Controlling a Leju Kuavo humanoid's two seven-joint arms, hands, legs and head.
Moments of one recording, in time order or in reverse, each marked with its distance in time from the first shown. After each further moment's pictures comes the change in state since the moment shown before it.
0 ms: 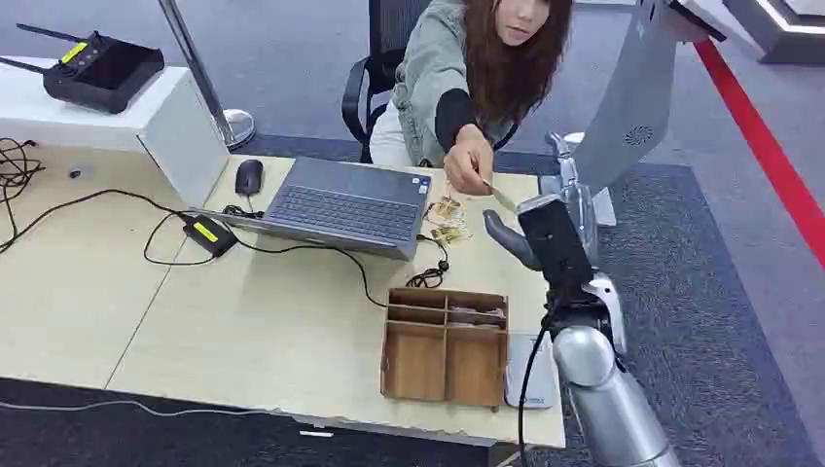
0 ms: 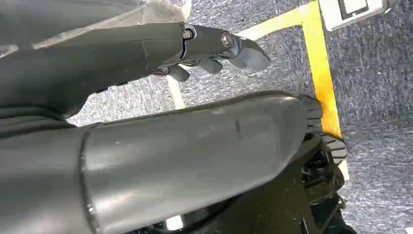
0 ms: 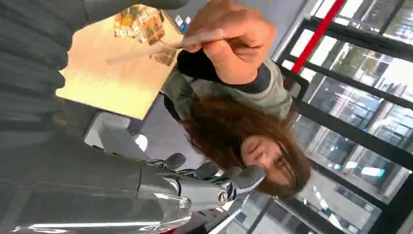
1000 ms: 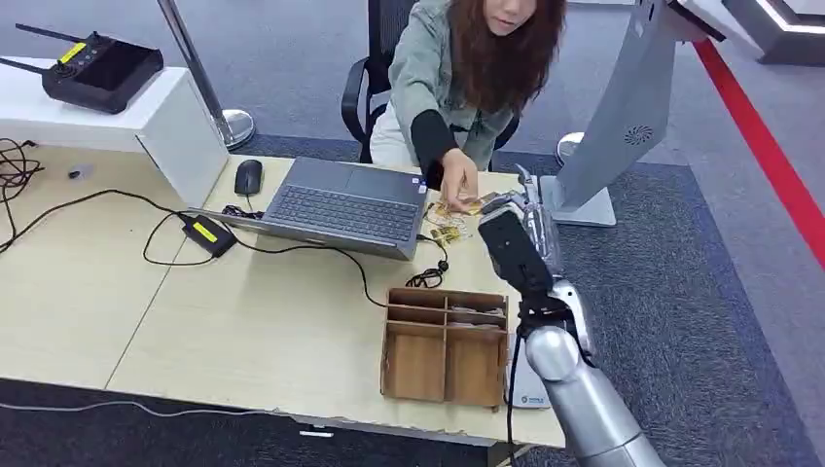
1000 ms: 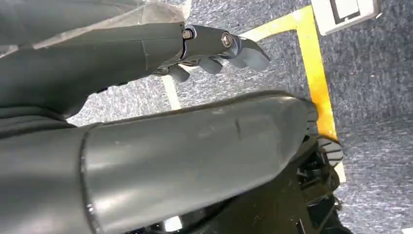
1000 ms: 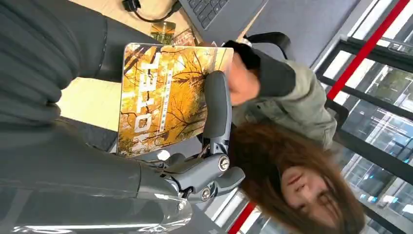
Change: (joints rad) left arm 0.004 0.000 -0.015 0.000 0.002 0.020 -0.023; right arm -0.024 0.017 0.055 0.191 -0.016 -0.022 -0.016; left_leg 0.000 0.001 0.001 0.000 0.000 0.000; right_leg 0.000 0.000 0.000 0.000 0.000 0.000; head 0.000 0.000
